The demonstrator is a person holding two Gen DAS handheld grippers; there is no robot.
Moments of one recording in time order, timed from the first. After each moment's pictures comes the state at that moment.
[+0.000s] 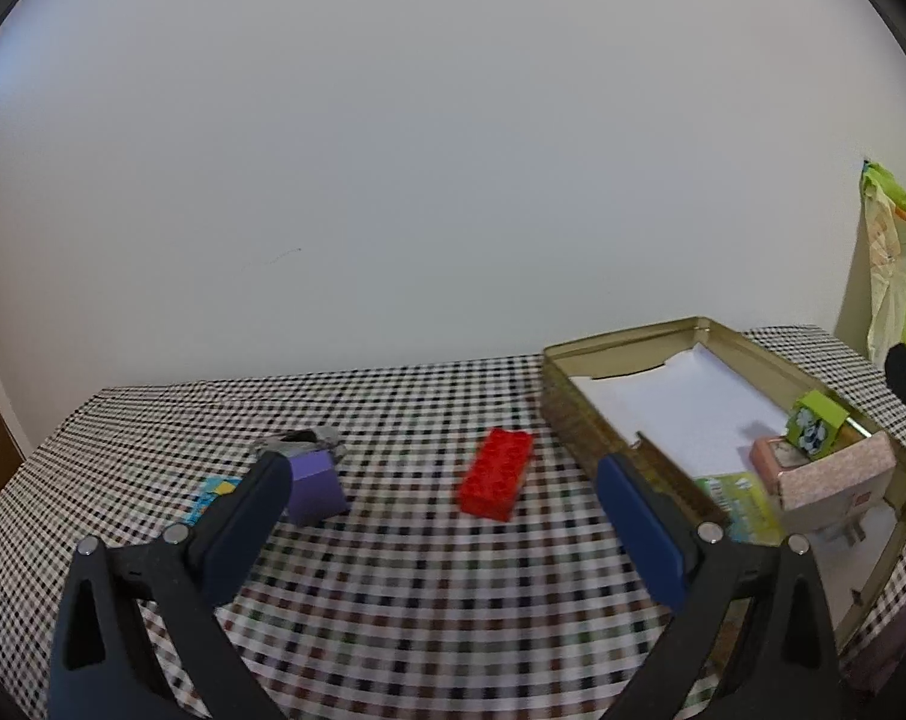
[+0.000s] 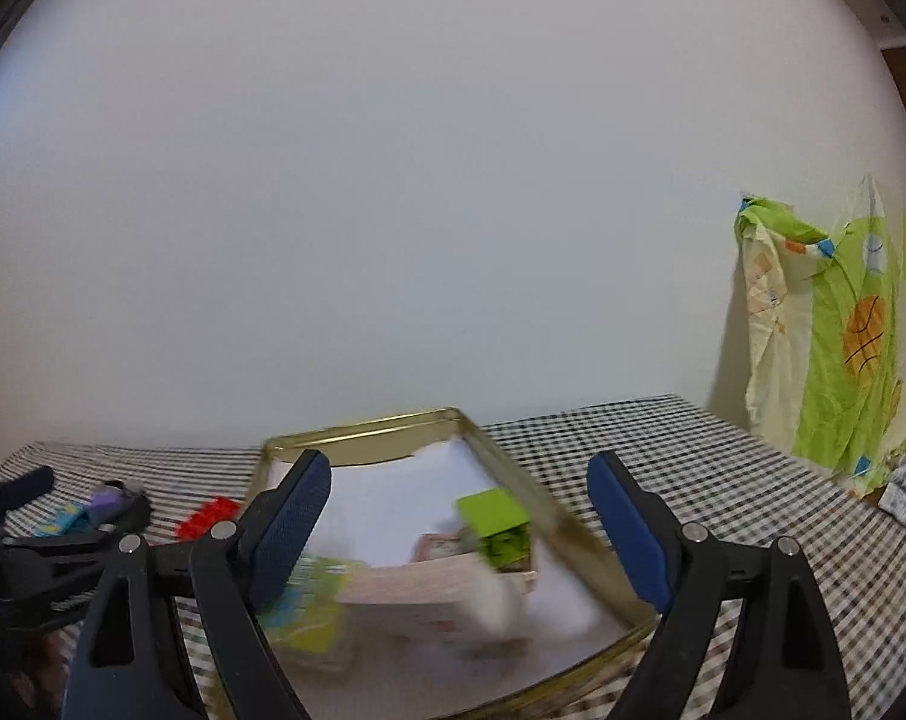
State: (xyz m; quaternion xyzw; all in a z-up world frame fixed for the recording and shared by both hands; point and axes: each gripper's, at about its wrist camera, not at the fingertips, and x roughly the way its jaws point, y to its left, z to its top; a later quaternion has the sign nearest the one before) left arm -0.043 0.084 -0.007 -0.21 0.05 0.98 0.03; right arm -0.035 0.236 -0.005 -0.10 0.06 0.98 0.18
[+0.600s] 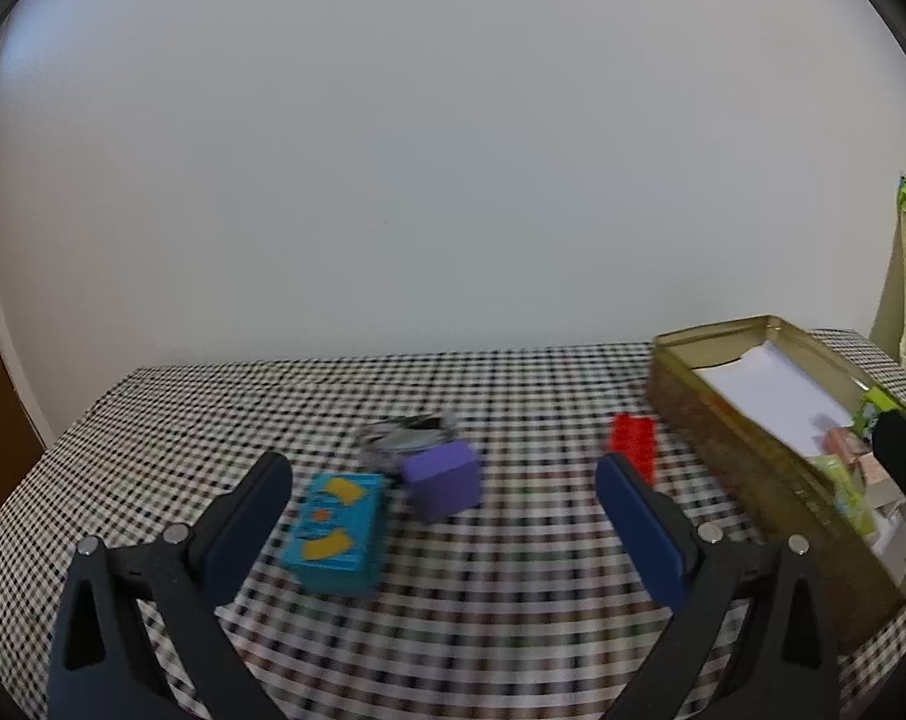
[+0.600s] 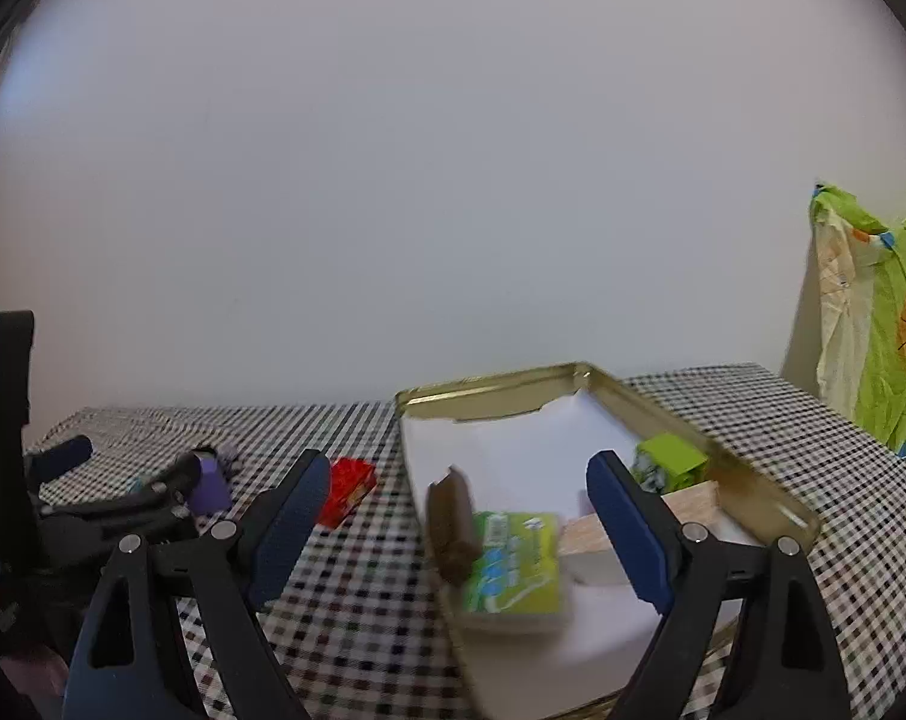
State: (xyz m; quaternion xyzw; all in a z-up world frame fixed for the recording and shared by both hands) left arm -0.056 -0.001 -0.009 -0.23 0.04 0.97 0.00; right arm -0.069 0.151 -0.013 -0.15 0.05 0.98 0.13
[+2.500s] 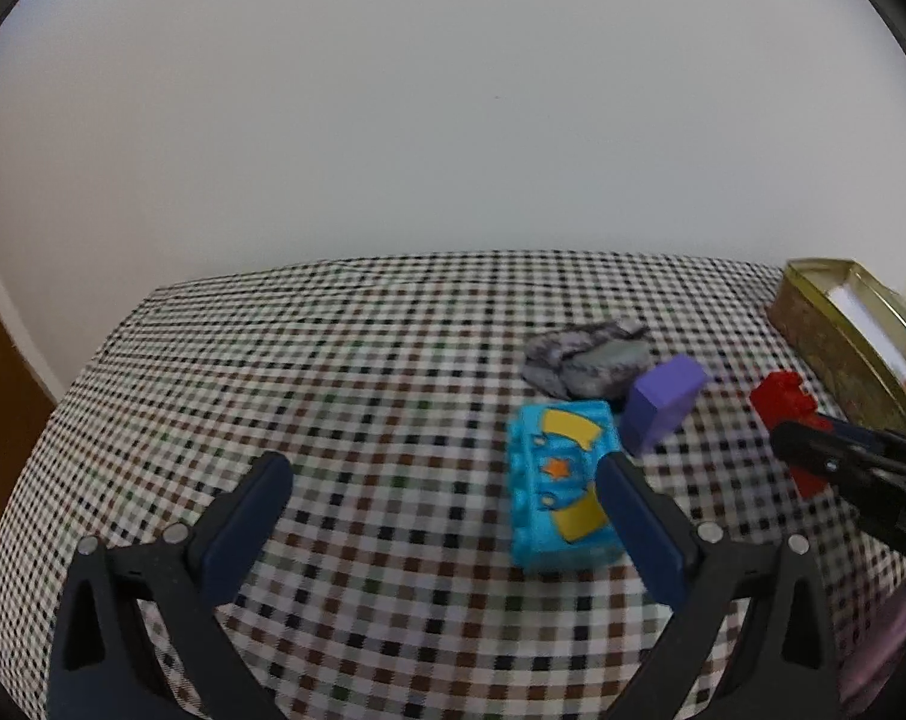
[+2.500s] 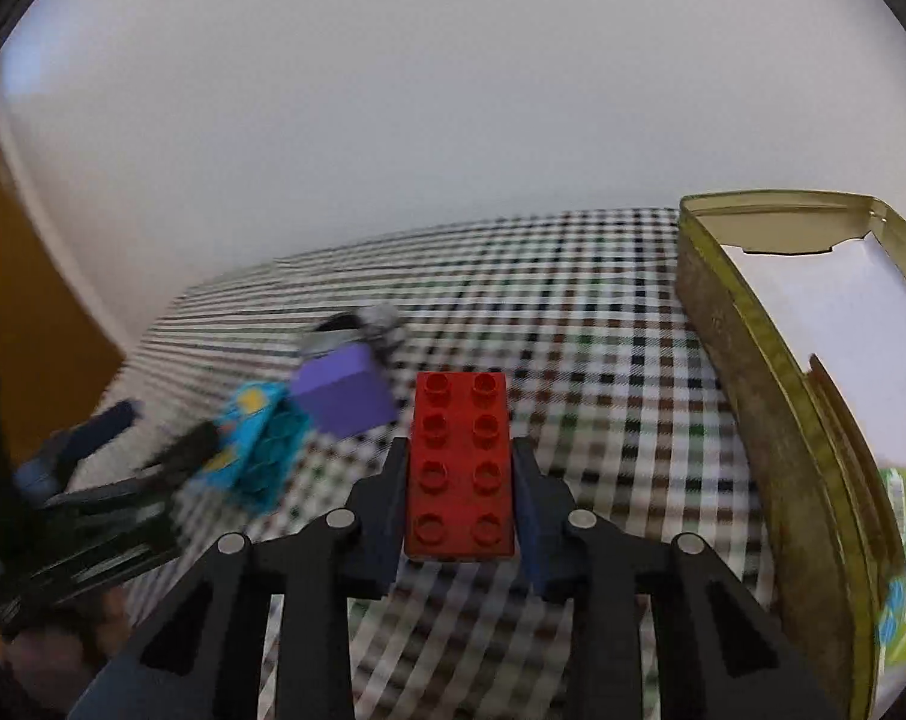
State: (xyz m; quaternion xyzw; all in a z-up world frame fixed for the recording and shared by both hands) left arm -0.112 -0.084 -0.037 -0.35 0.03 0.94 -0.01; right arm -0.188 0.113 -0.055 -0.37 0.13 0.92 -0.09
